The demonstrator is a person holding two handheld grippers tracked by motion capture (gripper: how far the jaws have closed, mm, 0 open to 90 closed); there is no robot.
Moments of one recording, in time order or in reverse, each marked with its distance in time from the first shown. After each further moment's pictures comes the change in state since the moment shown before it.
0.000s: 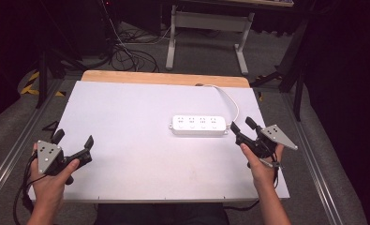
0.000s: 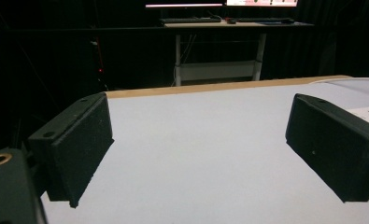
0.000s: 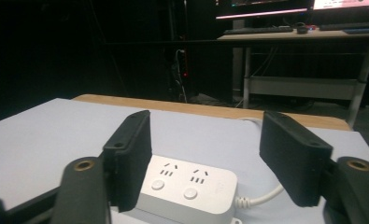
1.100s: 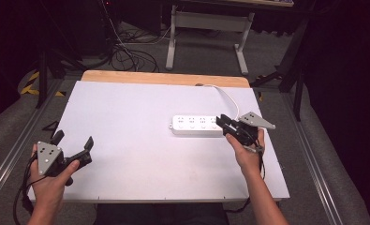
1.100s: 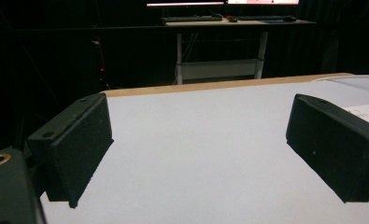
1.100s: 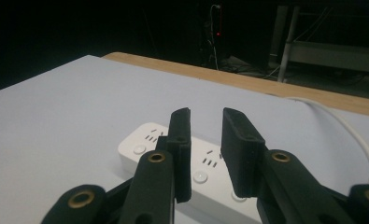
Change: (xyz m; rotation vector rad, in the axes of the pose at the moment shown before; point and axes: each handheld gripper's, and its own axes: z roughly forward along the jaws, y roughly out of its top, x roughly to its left) left arm -0.001 -0.001 -0.002 0.004 0.005 0.006; right arm 0.026 0.013 0.044 0.199 0.150 -0.050
